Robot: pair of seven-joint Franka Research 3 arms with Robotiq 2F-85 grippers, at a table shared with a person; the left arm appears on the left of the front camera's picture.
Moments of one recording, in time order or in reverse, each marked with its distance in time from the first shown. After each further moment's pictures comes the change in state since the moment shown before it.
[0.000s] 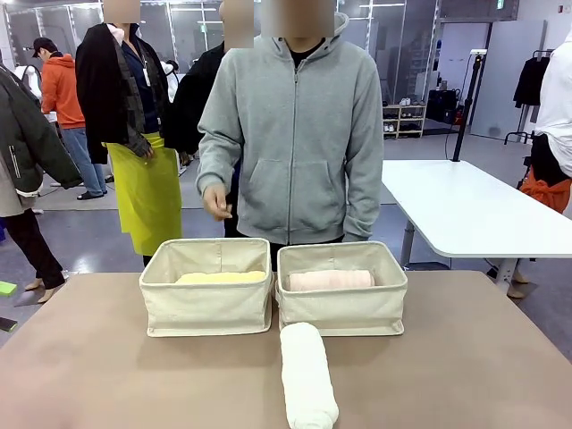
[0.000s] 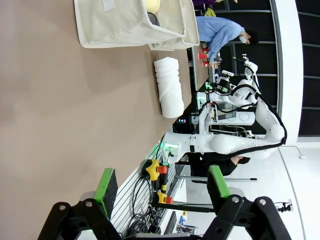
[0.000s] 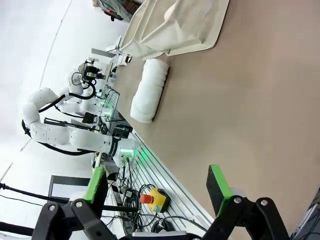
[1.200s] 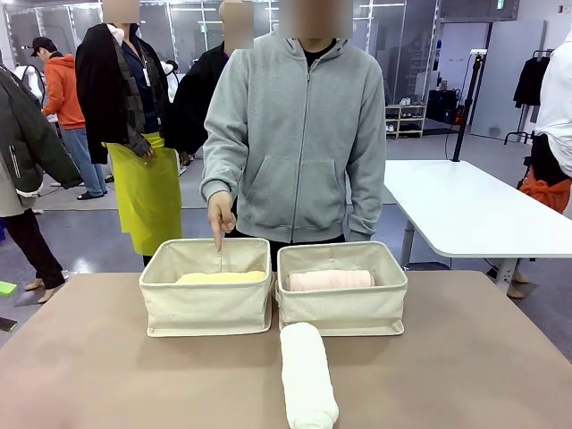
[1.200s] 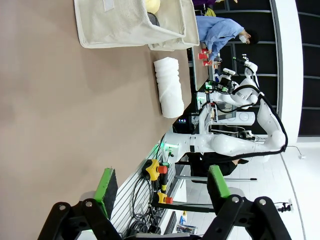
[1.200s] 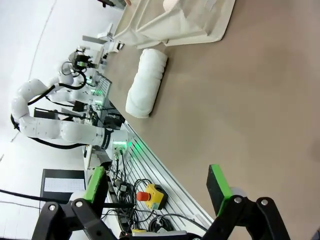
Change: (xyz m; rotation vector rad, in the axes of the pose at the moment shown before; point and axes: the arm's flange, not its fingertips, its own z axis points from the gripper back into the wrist) left arm 0.000 0.000 0.000 0.000 0.000 0.000; right arm 0.015 0.025 -0.048 -0.058 0.084 0.015
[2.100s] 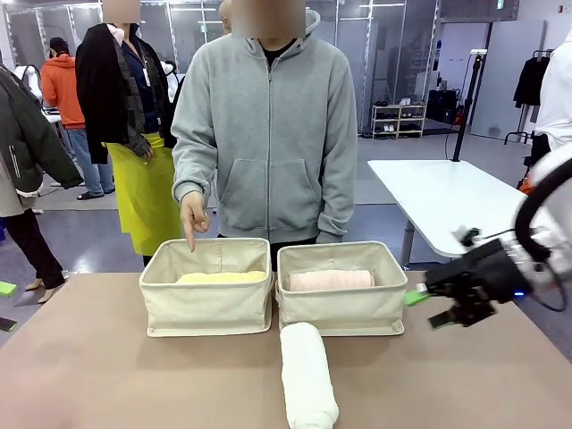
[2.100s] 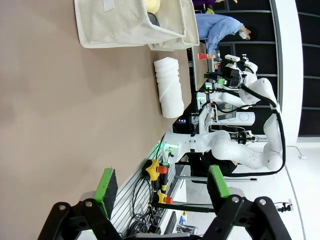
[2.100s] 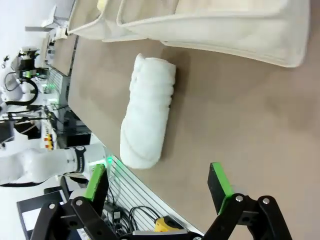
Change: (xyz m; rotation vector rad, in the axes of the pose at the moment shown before) left arm 0.000 0.000 0.000 0.000 0.000 0.000; right arm 0.071 0.114 -0.251 -0.294 0.141 -0.053
